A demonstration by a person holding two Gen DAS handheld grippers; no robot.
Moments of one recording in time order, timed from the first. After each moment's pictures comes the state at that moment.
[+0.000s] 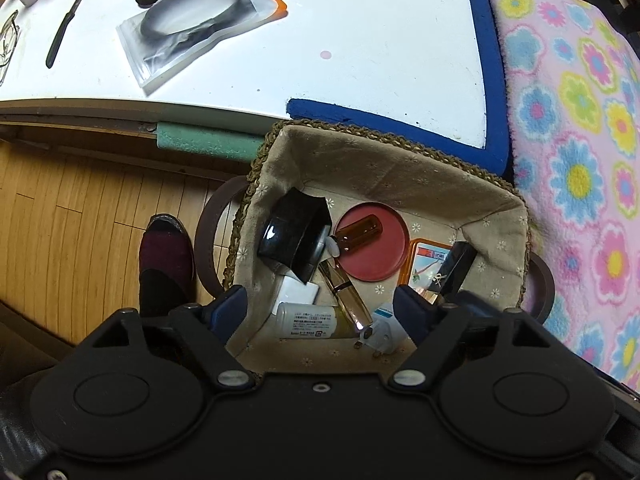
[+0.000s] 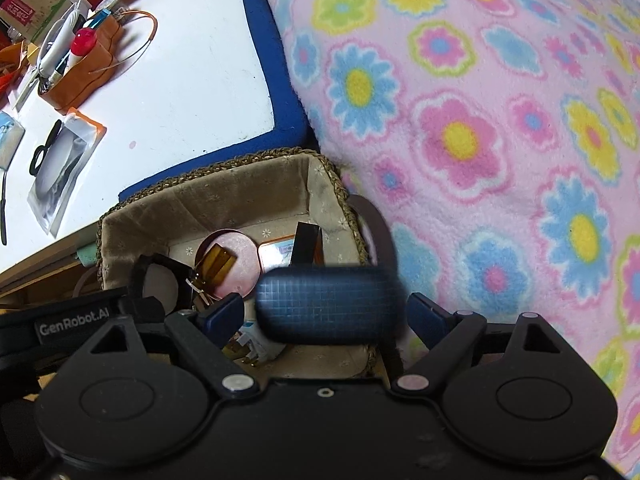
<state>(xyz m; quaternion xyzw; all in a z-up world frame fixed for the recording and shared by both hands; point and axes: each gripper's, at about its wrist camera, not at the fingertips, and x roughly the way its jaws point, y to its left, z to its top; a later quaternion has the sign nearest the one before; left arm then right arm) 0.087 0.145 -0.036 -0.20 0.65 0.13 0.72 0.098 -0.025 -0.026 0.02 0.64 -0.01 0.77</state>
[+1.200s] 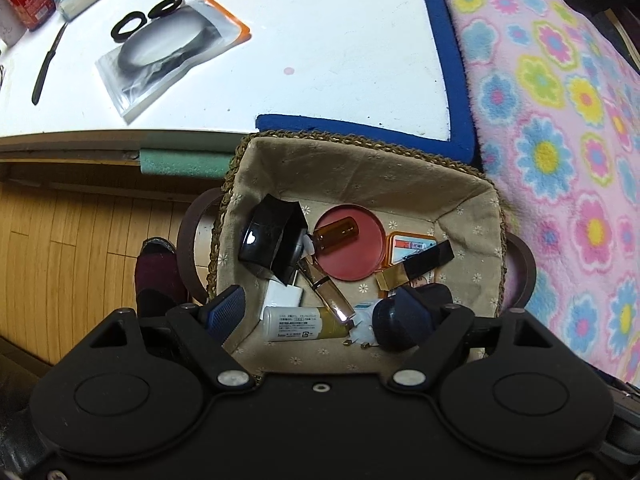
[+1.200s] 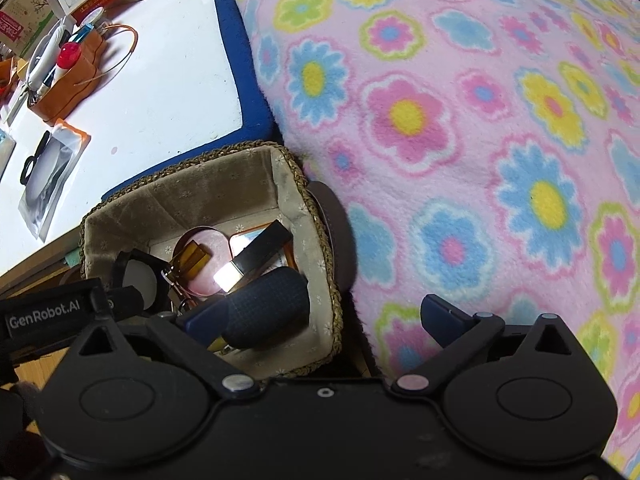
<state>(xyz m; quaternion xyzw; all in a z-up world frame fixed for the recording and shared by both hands) 0.079 0.127 -0.022 -0.16 0.63 0.10 0.75 0.069 -0.049 -0.020 0.04 0.63 -0.03 0.77</state>
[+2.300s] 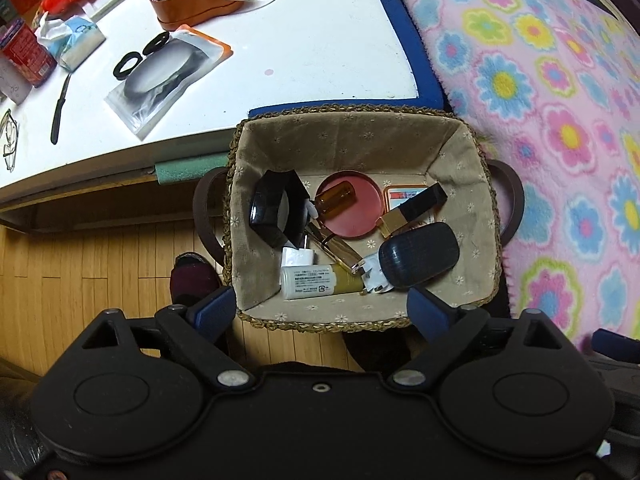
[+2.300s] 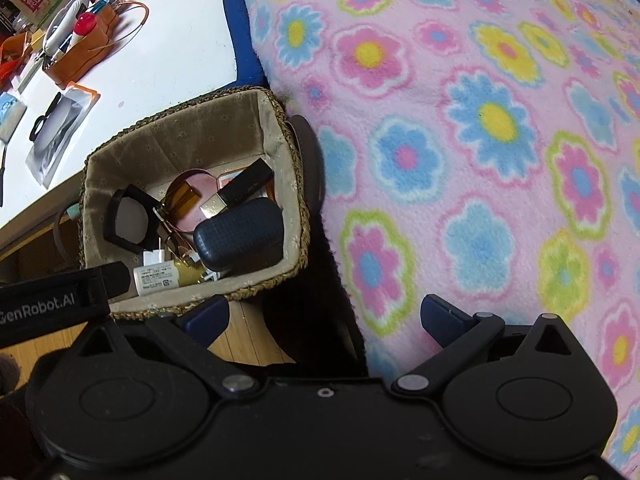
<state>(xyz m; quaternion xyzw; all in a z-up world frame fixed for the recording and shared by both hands) 0.031 0.090 -0.003 -0.06 0.62 0.08 0.78 0.010 -0.068 -0.009 0.01 0.63 -0.02 0.77</state>
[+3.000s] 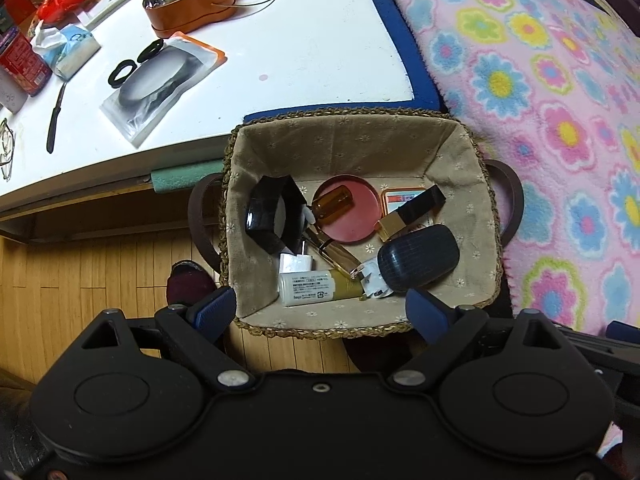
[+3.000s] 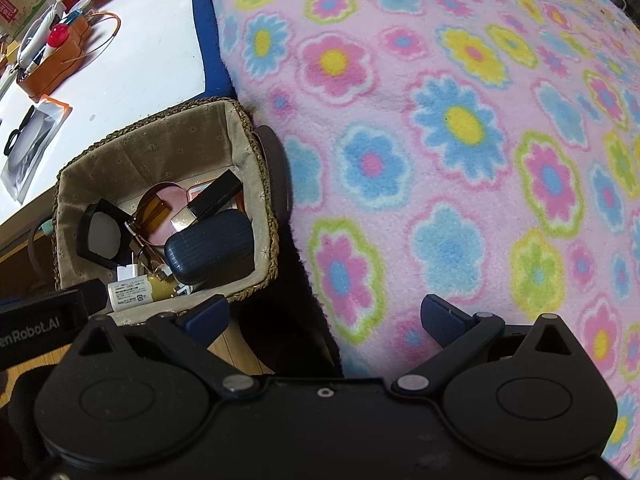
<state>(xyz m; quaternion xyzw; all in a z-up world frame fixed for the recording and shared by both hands) 0.032 0.088 -0.004 -0.05 0.61 0.07 0.79 0.014 -0.071 -0.011 0.01 0.62 -0.07 0.78</state>
